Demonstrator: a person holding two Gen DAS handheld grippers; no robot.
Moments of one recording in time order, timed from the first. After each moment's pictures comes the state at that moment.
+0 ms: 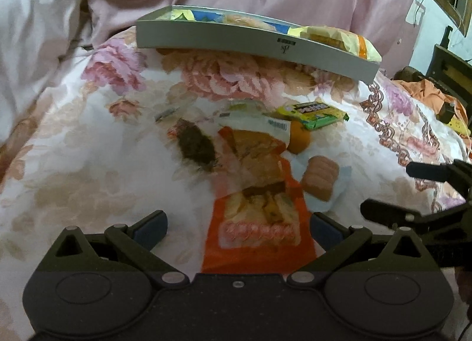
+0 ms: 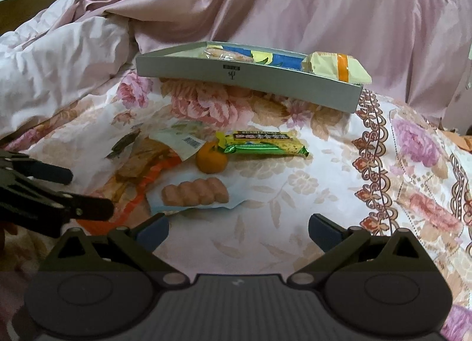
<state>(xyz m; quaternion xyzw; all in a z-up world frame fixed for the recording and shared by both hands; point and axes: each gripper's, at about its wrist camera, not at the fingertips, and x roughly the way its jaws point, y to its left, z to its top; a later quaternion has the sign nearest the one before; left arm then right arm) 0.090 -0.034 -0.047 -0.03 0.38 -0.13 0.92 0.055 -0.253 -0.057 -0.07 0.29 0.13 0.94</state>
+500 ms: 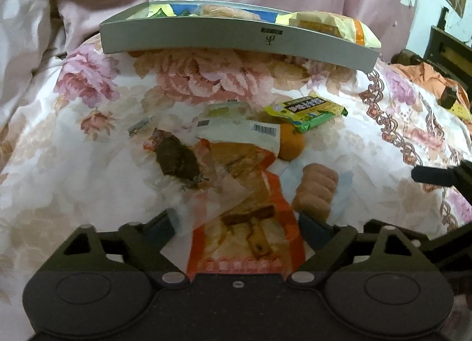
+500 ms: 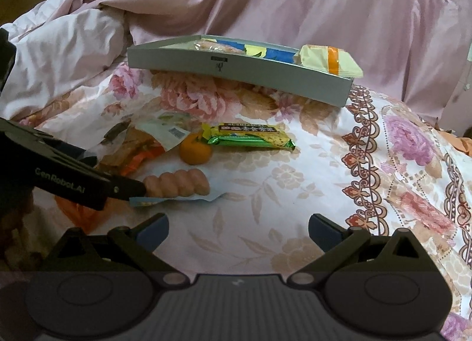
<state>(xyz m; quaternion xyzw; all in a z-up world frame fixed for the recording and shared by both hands) 0.120 -0.054 -0.050 0.00 0.40 -0.14 0.91 0.060 -0.266 -0.064 -0.08 0.30 0.13 0.94</state>
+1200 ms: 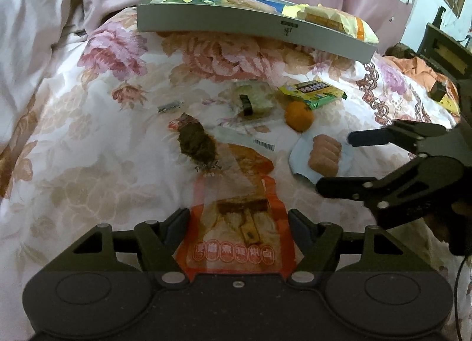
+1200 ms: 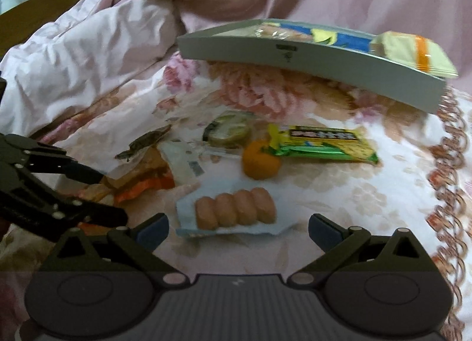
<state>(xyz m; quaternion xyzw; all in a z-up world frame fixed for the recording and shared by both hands) 0.093 -0.007 -0.040 -0.02 0.43 -0.16 0.89 0.112 -0.241 -0.065 -0.06 0.35 0.27 0.90</state>
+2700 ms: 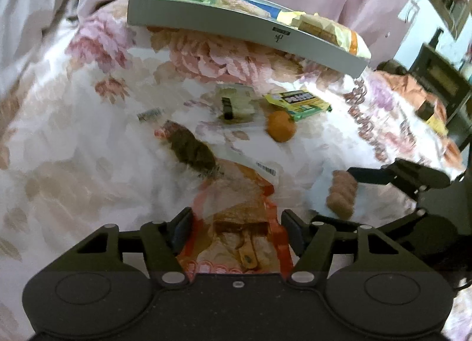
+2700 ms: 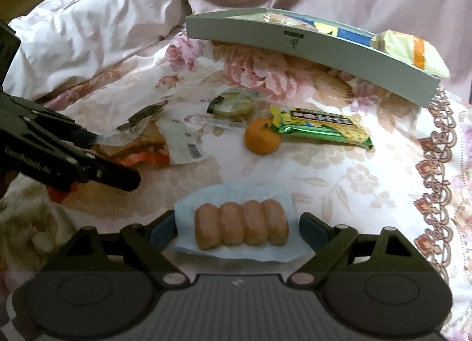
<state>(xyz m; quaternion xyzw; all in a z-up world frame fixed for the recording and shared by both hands) 0.098 -0.015 -0.038 -0.09 0.44 -0.18 0.88 0.082 -0.239 -0.068 -0.11 0.35 0.24 0.90</state>
